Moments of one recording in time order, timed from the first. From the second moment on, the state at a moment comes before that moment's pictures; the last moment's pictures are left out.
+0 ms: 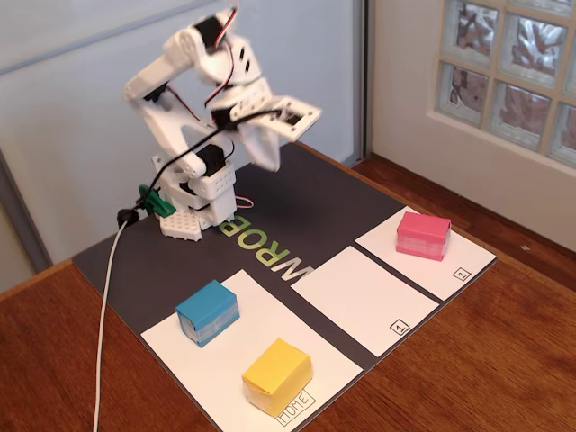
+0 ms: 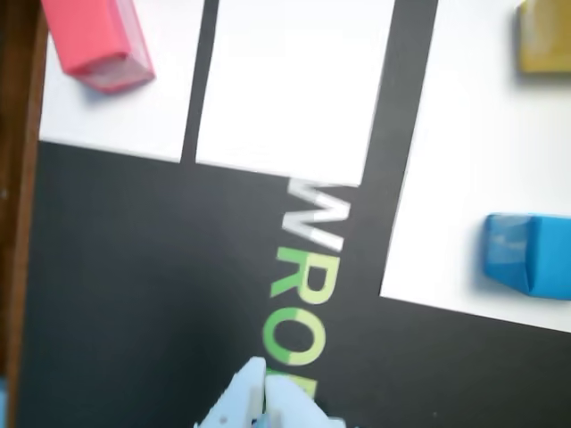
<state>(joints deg) -8.2 148.5 117.3 89.4 92.8</state>
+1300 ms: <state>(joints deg) -1.5 188.3 170.8 81.7 92.3</state>
